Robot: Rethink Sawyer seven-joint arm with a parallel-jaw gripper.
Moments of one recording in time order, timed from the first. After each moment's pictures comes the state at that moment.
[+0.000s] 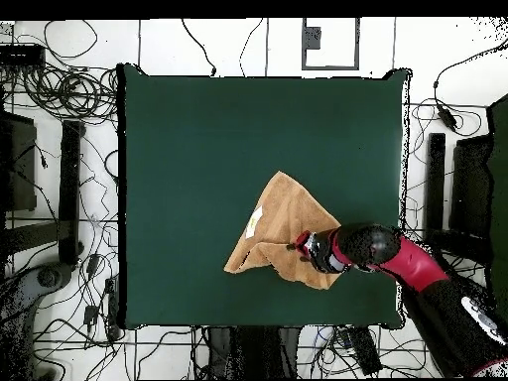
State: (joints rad) arm -0.97 -0.33 0.49 1.72 -0.34 0.86 2.01
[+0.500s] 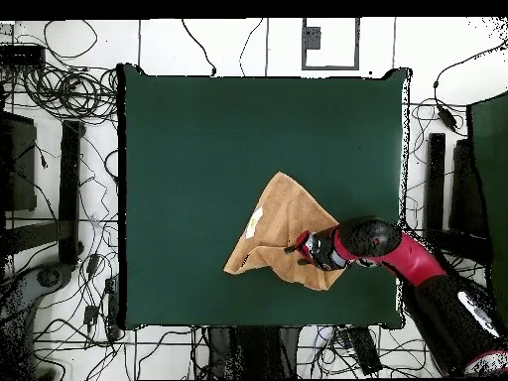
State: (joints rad) arm -0.97 -0.28 0.49 1.66 -0.32 0.98 2.01
